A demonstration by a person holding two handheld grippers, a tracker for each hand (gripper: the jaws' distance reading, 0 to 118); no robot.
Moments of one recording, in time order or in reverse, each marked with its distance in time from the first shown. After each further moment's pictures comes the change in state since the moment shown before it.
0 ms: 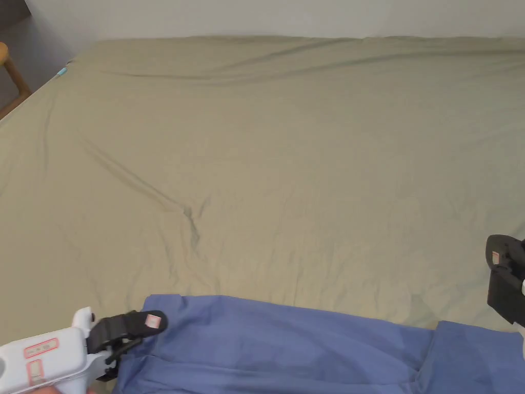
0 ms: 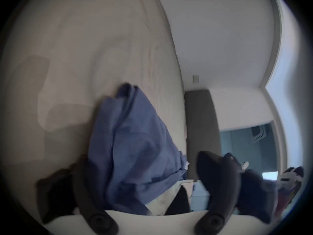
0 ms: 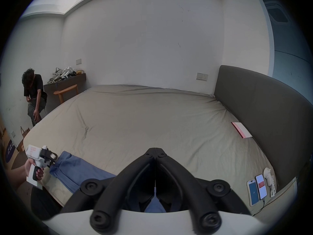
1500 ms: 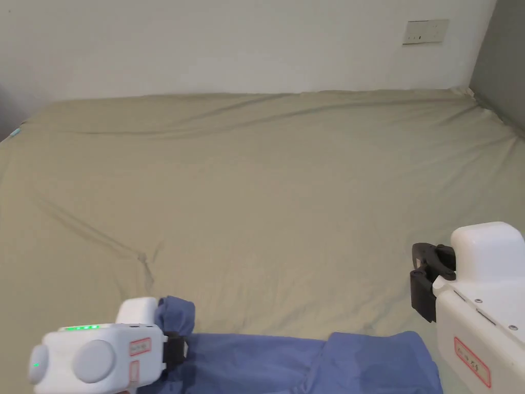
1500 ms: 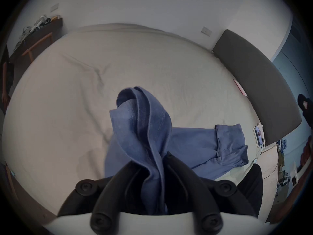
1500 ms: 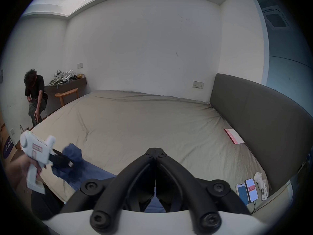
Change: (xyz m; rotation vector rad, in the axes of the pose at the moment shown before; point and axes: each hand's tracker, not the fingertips) left arm 0.169 -0.037 -0.086 -0.042 0.676 -0.584; right arm 0.024 0.007 0.054 0.056 -0.022 0.017
